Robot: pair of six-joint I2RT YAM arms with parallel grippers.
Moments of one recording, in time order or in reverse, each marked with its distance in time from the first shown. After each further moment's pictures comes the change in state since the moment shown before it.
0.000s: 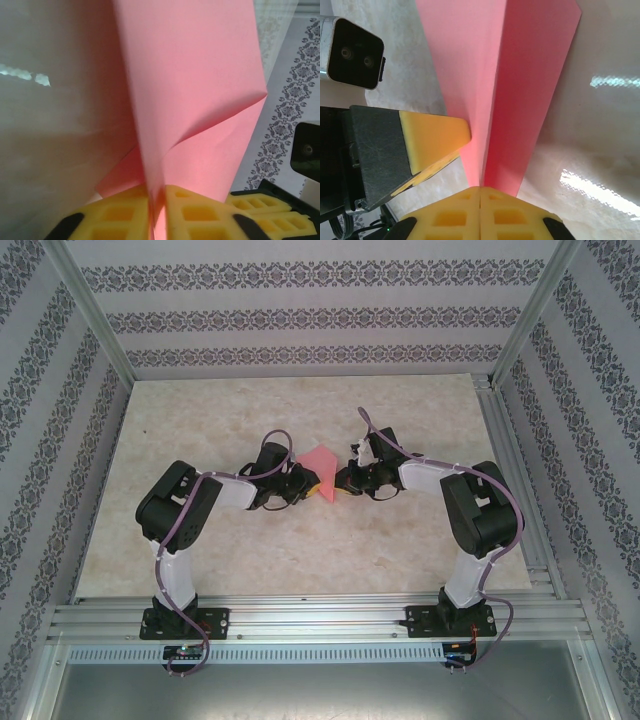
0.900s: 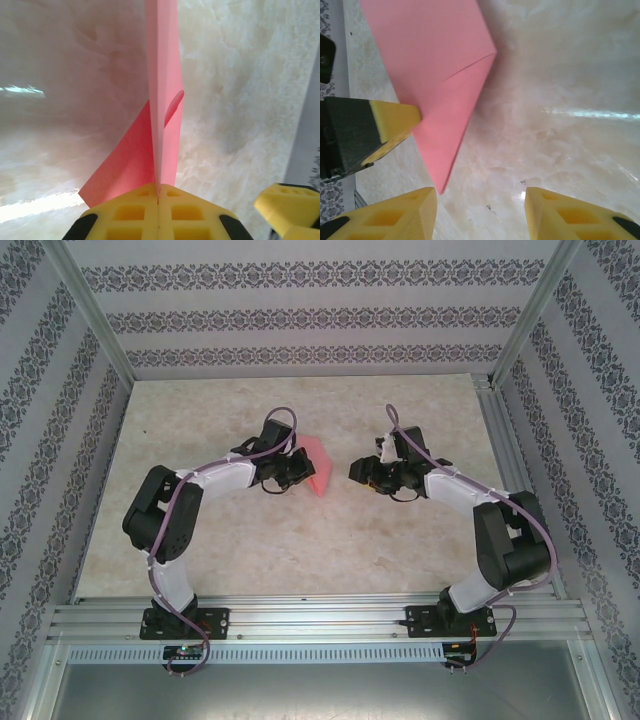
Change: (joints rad) left arm 0.000 -0.109 0.257 -0.575 -0.140 0.343; right arm -0.094 -0.260 -0.121 -0.049 0.100 -0.040
